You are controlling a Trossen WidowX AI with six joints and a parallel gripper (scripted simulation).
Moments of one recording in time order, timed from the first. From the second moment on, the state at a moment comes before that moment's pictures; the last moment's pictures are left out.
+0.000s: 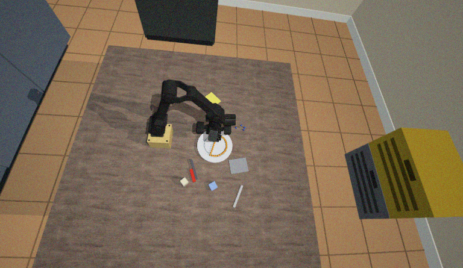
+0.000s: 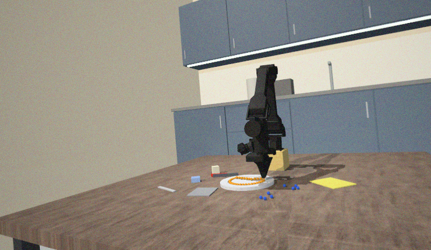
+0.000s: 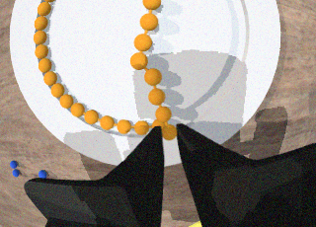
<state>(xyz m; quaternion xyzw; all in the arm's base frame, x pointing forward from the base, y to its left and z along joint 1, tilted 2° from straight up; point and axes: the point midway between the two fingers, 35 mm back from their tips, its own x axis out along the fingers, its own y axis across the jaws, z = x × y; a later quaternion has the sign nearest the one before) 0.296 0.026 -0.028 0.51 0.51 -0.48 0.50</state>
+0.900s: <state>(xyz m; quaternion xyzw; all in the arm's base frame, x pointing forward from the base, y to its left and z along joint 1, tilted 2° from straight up) 0.295 0.026 -0.028 0.51 0.51 -0.48 0.50</state>
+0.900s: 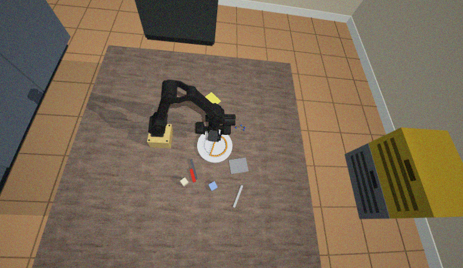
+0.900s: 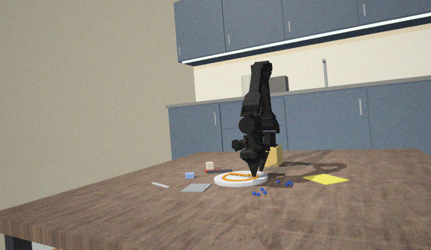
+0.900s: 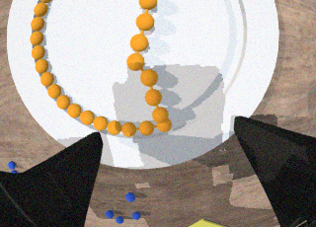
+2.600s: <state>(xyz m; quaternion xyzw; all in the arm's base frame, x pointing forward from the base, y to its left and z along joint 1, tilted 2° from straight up) 0.297 -0.027 -0.014 0.04 0.70 -0.01 0.71</state>
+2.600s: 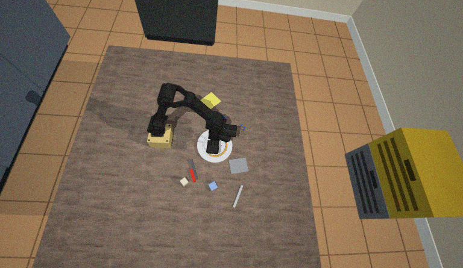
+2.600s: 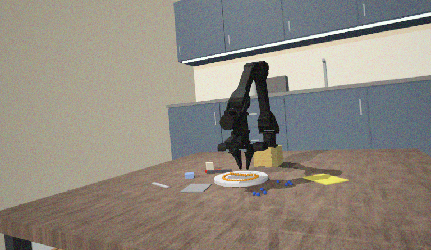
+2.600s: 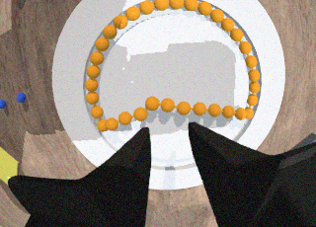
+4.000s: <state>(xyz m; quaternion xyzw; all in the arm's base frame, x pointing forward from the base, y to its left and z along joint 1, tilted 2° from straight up) 0.297 -0.077 -0.010 -0.41 0.56 0.42 0.59</state>
